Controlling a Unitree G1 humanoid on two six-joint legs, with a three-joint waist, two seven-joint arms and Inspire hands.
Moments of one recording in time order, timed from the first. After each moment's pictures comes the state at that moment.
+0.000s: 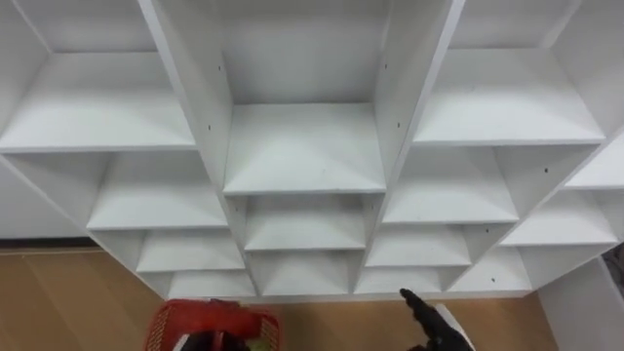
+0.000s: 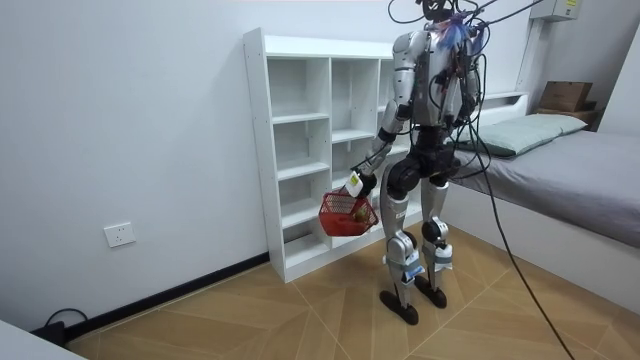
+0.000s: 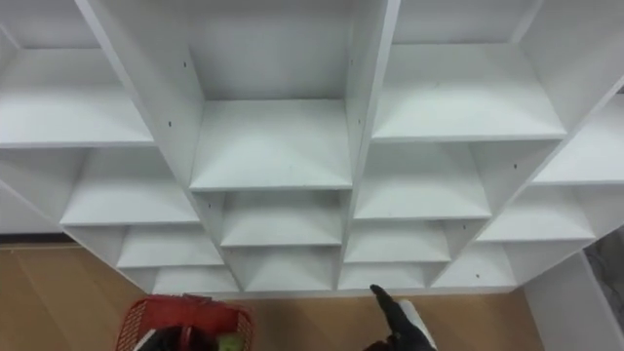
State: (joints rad) left arm 0.10 0.18 -0.20 0.95 -0.15 -0.04 0.13; right arm 0.17 -0.23 0.24 0.72 -0.14 -0.07 -0.07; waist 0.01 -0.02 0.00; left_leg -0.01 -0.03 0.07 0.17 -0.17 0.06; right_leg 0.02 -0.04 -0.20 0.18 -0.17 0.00
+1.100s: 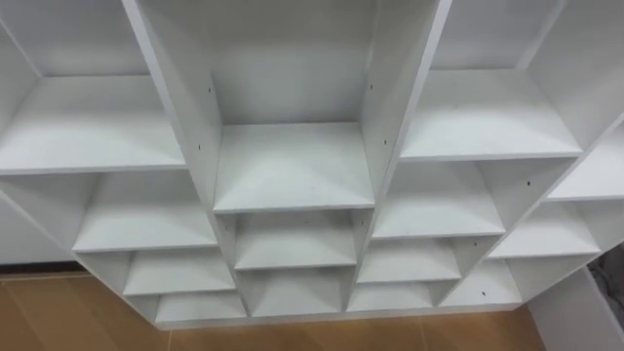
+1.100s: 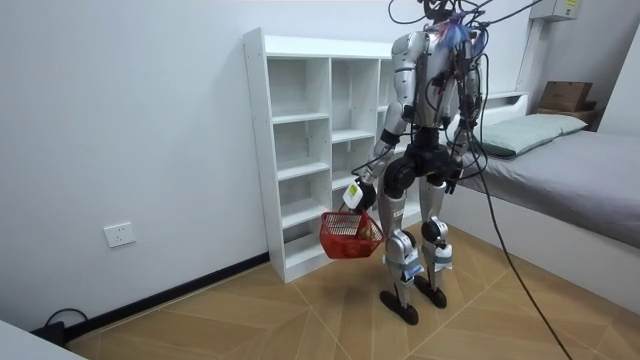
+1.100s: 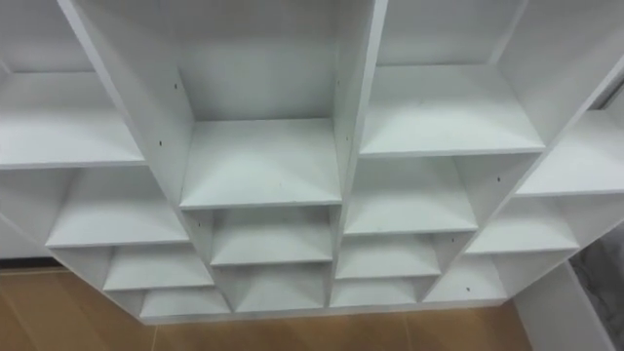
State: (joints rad) left arm 0.22 0.17 0.04 1.03 0.16 0.00 0.16; right arm 0.21 -0.21 0.03 1.14 0.17 -0.06 -0.05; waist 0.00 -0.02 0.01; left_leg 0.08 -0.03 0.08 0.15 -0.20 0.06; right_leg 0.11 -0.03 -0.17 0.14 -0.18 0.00
